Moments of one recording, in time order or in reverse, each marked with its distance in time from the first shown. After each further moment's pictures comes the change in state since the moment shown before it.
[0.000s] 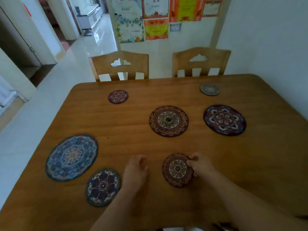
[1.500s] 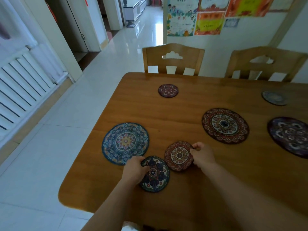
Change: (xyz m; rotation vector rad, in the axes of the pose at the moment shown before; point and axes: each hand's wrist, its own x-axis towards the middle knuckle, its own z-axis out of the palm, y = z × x) left_hand 0.018 -0.141 -0.115 0.009 -0.136 -0.328; right_hand -0.002 -0.132 0.152 0.008 0.017 -0.150
